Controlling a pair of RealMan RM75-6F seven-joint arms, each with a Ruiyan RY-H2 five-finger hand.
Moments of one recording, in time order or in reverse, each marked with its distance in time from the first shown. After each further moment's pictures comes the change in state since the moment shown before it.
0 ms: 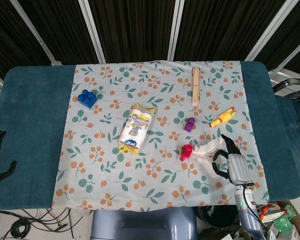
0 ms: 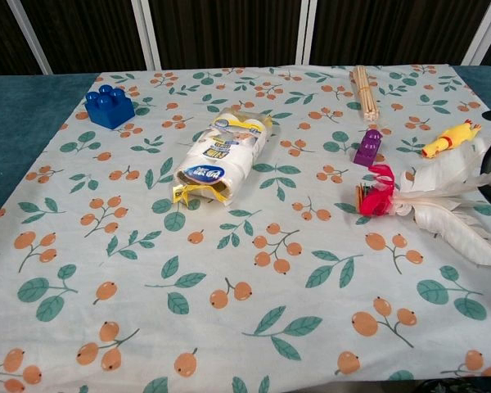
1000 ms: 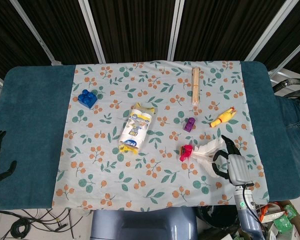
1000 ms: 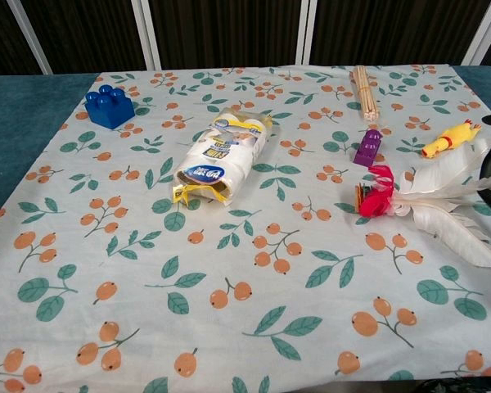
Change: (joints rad) left arm -0.001 -0.001 -0.001 0.001 -0.001 -0.001 -0.002; right arm -0.005 -0.015 0.001 0.014 0.004 -0.001 0.004
